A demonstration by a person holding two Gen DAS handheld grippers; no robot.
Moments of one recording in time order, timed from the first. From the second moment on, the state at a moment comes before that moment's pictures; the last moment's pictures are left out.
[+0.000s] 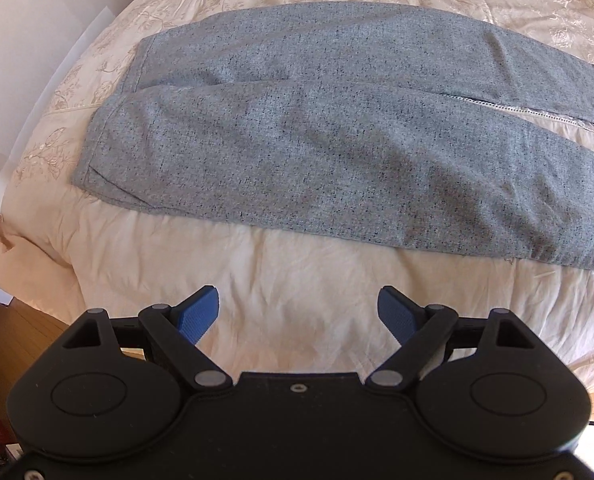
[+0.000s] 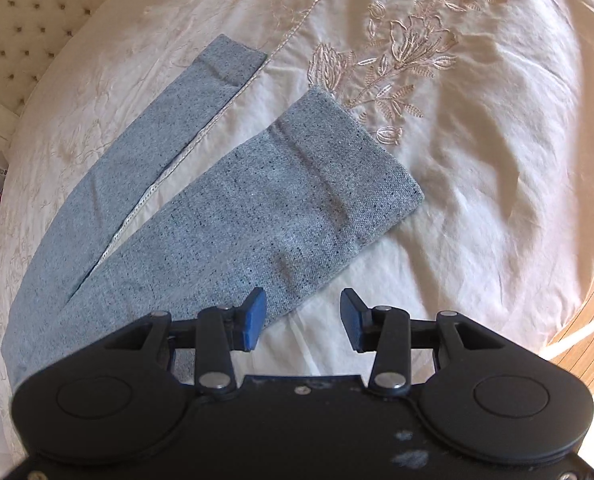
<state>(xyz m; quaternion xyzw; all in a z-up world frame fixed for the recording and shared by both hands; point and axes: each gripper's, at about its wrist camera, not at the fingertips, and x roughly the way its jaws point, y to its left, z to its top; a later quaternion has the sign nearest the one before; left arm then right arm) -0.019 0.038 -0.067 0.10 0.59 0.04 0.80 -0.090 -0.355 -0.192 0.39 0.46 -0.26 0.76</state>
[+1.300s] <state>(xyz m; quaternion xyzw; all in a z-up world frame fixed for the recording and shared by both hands) -0.006 0.021 -0.075 0.10 0.60 0.06 0.79 -0.081 -0.391 -0.220 0.49 0.39 -0.25 0.74</state>
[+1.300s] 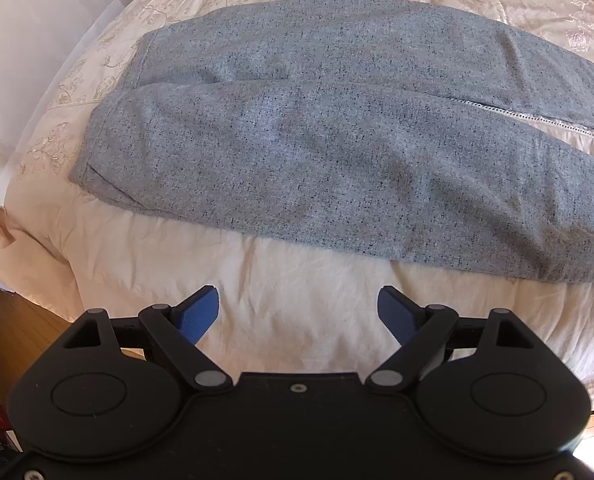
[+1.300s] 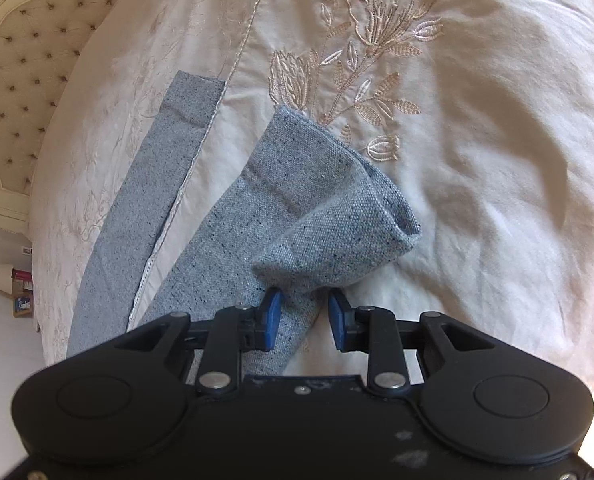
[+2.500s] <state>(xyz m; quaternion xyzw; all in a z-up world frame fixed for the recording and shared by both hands) 0.043 -0.030 -0.194 0.16 0.66 0.00 0.73 0.005 -0.252 -0.188 0.21 0.55 -0.02 0.81</state>
